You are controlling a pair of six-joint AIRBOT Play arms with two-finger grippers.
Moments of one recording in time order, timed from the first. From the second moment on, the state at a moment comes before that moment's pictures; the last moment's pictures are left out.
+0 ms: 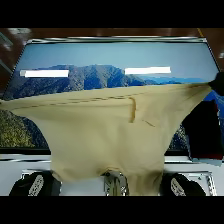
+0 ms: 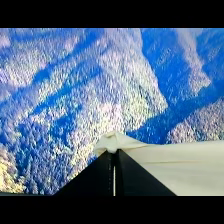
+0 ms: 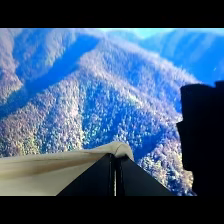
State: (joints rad) left arm 0.33 -0.66 1.30 1.28 -1.49 -1.45; right arm -0.21 -0.93 1.53 -1.36 1.49 1.49
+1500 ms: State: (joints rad) left arm 0.20 -1.61 1.30 1.17 -1.28 -1.44; right arm -0.03 -1.62 1.33 -1.43 1.09 1.66
